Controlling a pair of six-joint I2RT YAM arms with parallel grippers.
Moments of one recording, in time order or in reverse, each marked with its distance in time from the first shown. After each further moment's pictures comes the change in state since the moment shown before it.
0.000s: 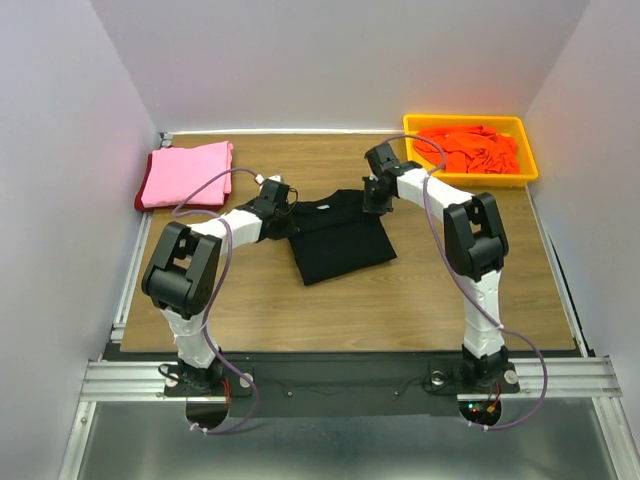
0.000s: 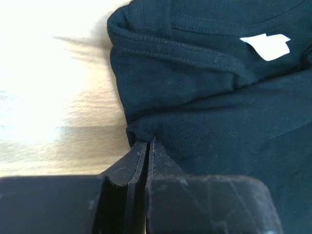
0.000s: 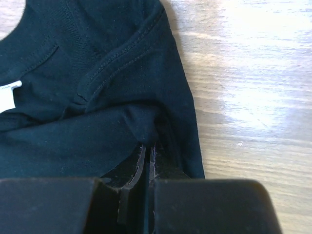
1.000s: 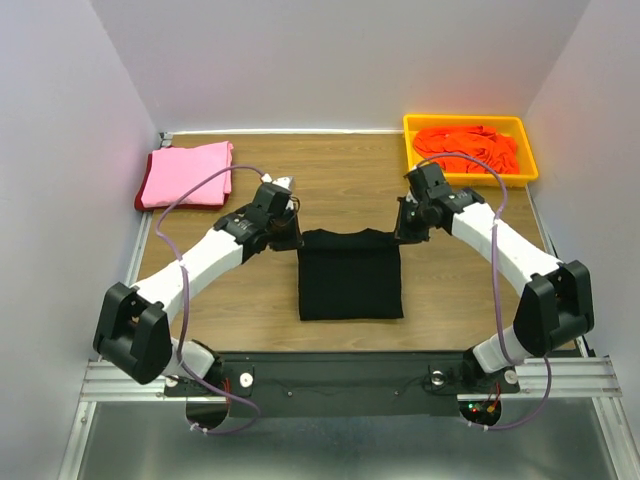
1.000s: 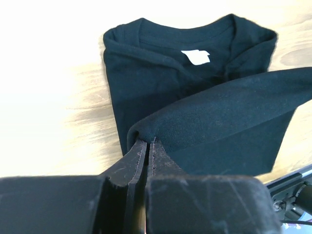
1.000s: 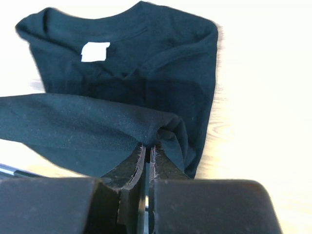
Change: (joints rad) left arm -0.150 -0.412 -0.047 -0.298 0.089 0.013; right arm -0.013 -0.683 -0.547 -0.085 -0.105 0.100
